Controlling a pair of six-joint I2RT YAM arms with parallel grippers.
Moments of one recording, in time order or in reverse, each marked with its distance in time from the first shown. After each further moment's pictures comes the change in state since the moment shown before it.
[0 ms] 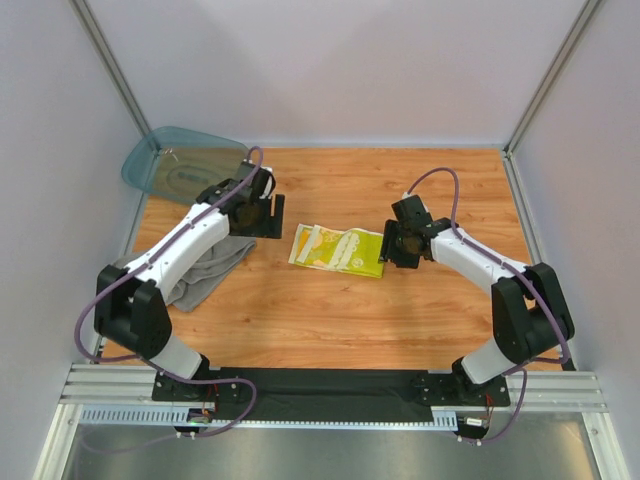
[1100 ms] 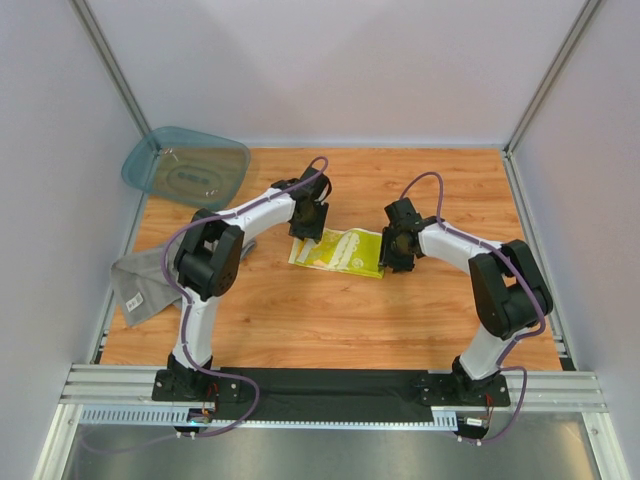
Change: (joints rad) left arm -0.164 0.621 0.351 0.113 0.081 -0.047; right arm -0.025 0.178 0.014 0.012 -0.011 -0.046
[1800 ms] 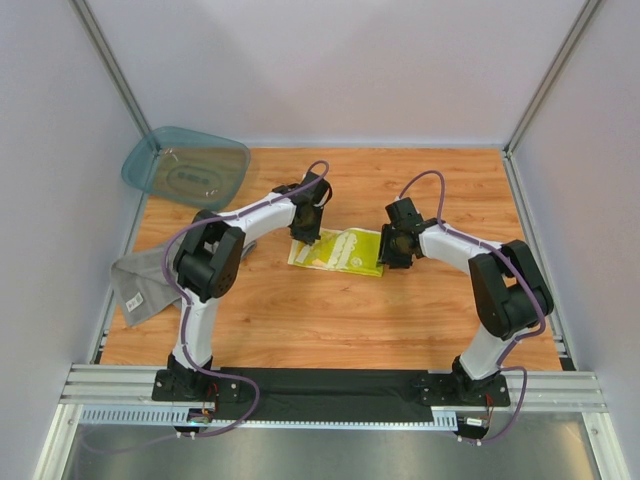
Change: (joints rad) left arm -0.009 -0.008 -0.052 0.047 -0.030 -0.025; right arm -0.003 0.003 -0.022 0.084 -0.011 0.000
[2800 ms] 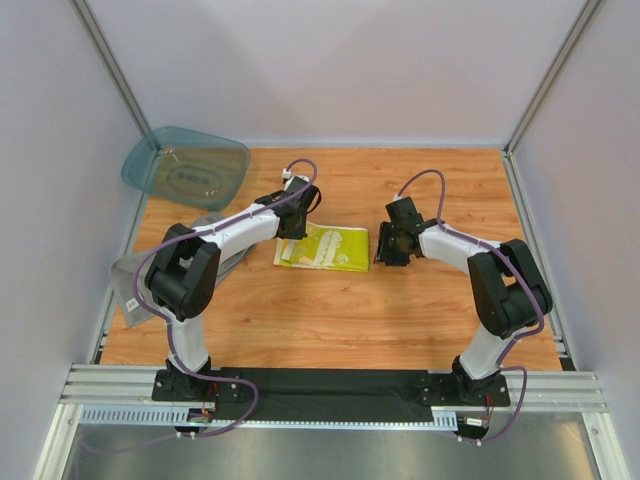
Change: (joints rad) left arm -0.008 -0.227 -0.231 0.145 -0.259 -0.047; right arm -0.003 0.004 -0.006 0.063 -0.033 -0.001
